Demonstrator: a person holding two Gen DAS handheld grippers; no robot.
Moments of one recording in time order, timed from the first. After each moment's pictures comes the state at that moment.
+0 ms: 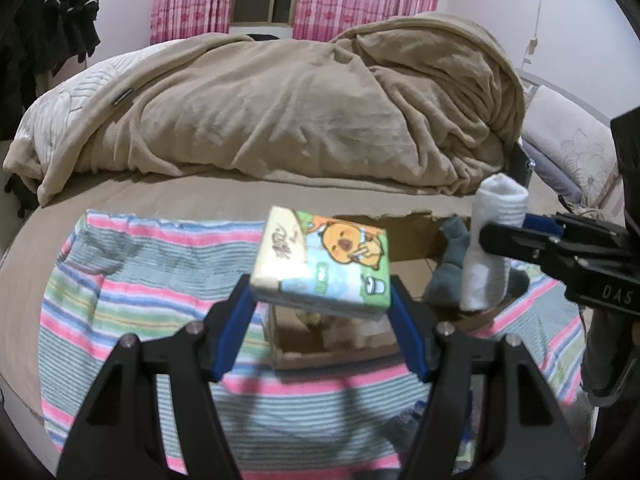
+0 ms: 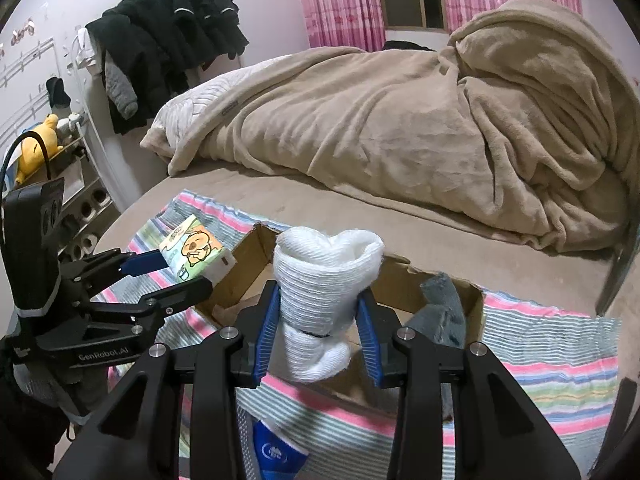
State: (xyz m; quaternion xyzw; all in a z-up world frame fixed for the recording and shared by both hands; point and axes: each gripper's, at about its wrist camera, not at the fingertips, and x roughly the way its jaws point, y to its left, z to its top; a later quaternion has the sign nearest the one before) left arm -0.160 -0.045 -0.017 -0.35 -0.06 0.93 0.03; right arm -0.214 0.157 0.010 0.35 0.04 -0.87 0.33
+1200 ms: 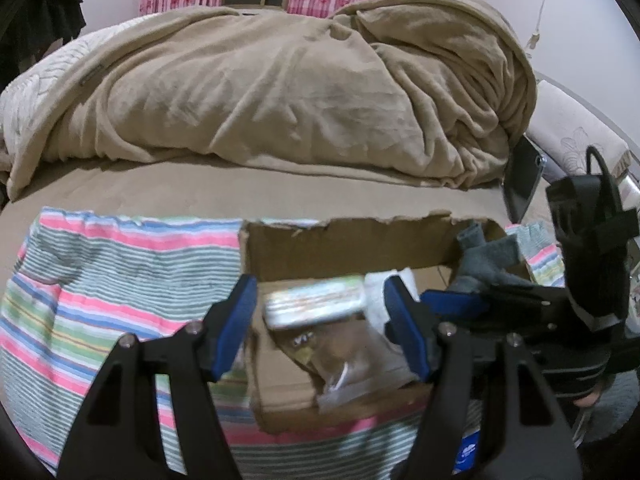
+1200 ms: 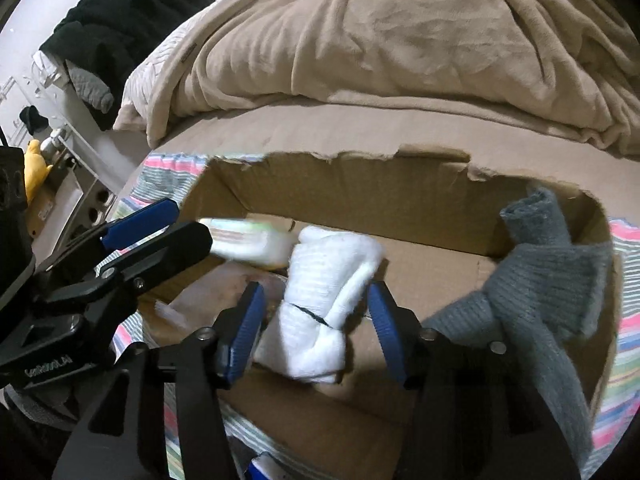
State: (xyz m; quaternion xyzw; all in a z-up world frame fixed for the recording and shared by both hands) left arm -0.211 -0.045 -0.048 -0.37 -0.08 0.92 0.05; right arm -0.269 0.130 -0.078 0.48 -0.02 -0.81 0.33
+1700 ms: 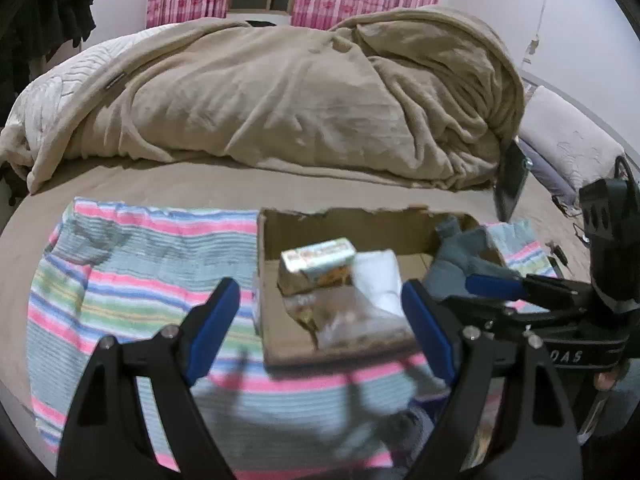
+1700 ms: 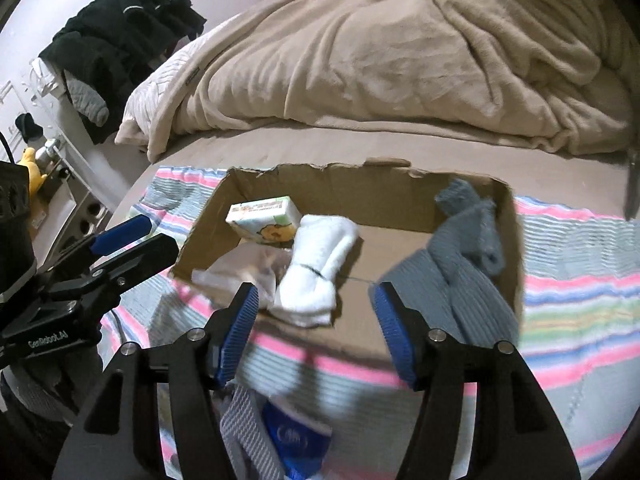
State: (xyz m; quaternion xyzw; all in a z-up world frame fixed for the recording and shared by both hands) left arm -0.161 -0.049 -0.020 -0.37 -0.08 0.92 0.04; right arm -0.218 0.162 -0.038 0.45 -0.02 -0.84 0.30
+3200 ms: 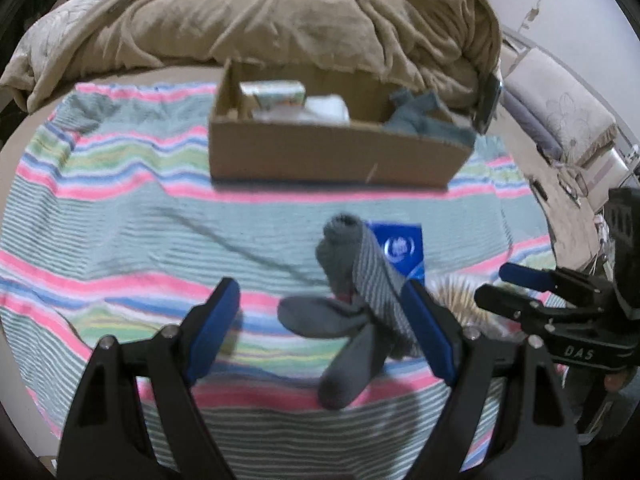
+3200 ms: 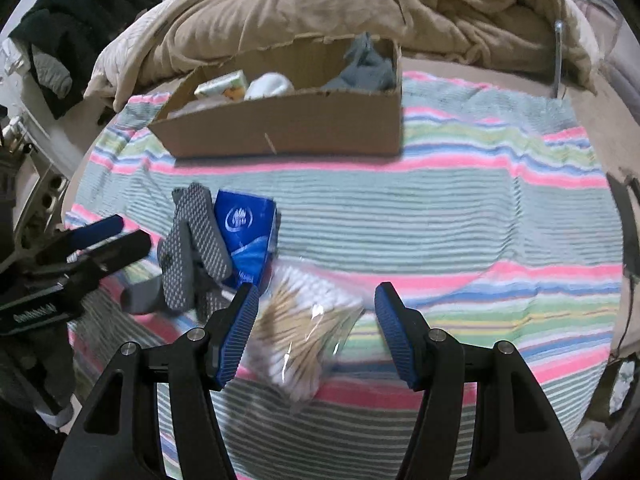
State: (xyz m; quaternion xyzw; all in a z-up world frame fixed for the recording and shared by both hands) left arm -0.060 0.002 -0.079 -0.46 -0.10 0.88 0.06; right arm -0.096 0.227 -0.078 0.51 0.01 -0.83 0.21
